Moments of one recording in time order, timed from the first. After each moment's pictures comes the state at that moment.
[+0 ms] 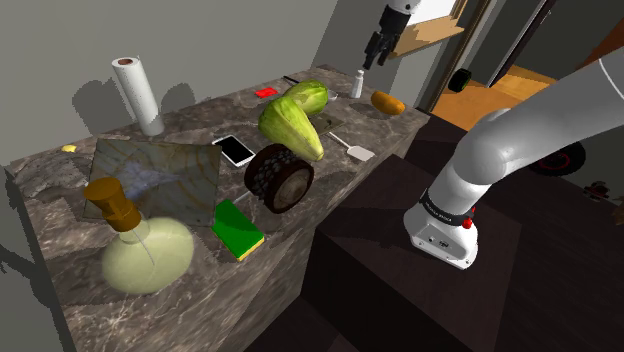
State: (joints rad) arm -0.08 -0.48 -0.33 -2.42 -0.02 2.05 -0.36
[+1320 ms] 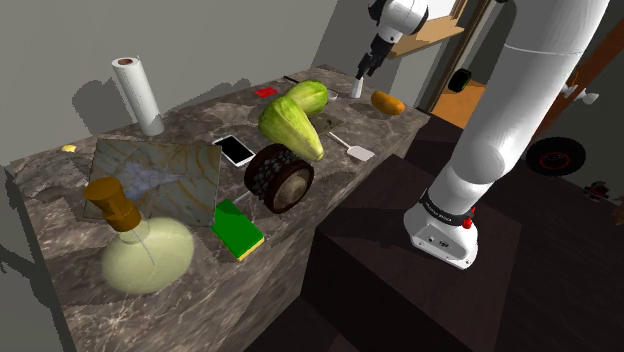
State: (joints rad) arm -0.10 0.19 -0.57 -2.08 0.47 2.32 -0.94
